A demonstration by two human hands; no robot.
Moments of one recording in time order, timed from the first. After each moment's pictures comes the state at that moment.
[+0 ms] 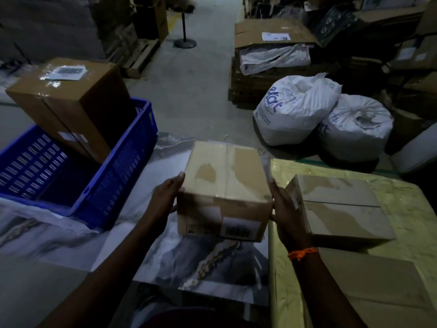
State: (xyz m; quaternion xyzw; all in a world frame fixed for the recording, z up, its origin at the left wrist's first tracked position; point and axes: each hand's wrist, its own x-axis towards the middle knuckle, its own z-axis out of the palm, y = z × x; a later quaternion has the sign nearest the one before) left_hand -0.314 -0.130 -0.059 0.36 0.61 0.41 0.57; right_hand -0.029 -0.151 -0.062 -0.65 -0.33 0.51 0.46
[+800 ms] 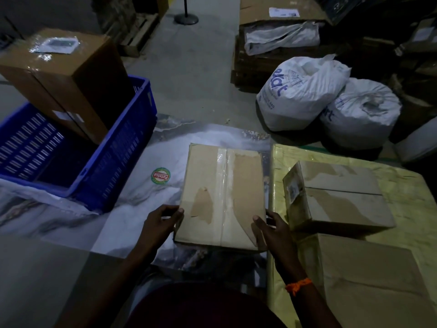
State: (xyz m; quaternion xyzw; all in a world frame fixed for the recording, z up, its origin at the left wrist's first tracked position) left_hand -0.337 -0.204 -0.141 0.39 0.67 0.34 0.52; right_hand -0.030 -0.229 -0.136 -0.72 -0.36 0.45 0.39
